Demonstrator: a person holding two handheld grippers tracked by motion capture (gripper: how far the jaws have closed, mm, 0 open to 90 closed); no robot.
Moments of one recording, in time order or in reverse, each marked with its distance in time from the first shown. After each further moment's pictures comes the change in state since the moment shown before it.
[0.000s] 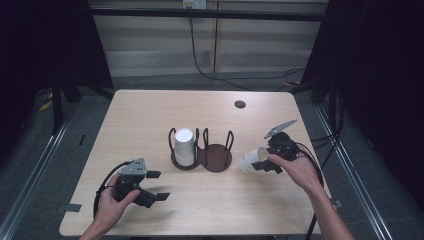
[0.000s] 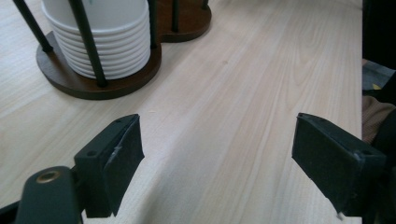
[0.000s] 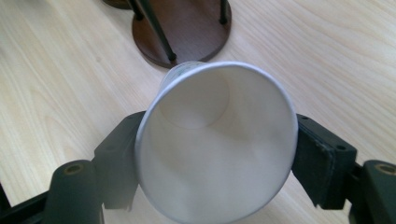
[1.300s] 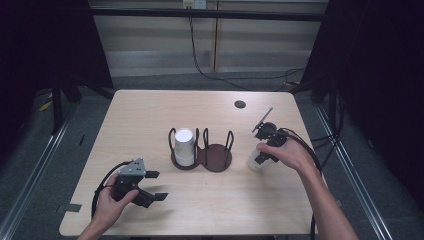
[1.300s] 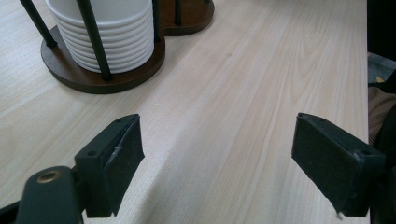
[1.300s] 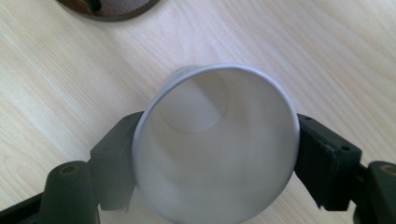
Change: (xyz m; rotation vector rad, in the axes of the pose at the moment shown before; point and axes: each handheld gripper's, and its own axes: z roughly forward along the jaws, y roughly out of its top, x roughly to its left) left arm 0.003 -0.003 0.000 0.020 -0.004 0.024; right arm -0.018 0.041 0.026 0.356 -0.151 -0.052
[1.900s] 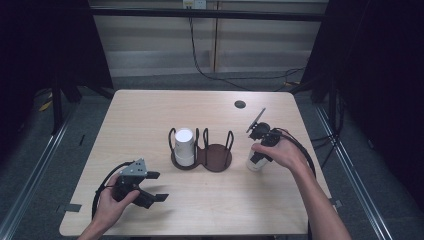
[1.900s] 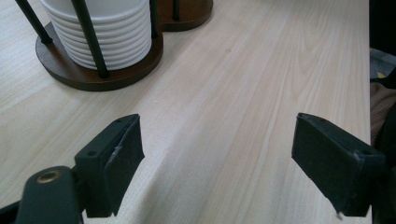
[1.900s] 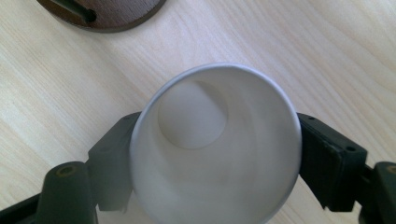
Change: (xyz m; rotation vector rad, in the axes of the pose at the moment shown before) left arm -0.002 0.000 0.002 0.011 0.001 -0.003; right arm 0.005 0.014 0.010 0.013 -0.016 -0.006
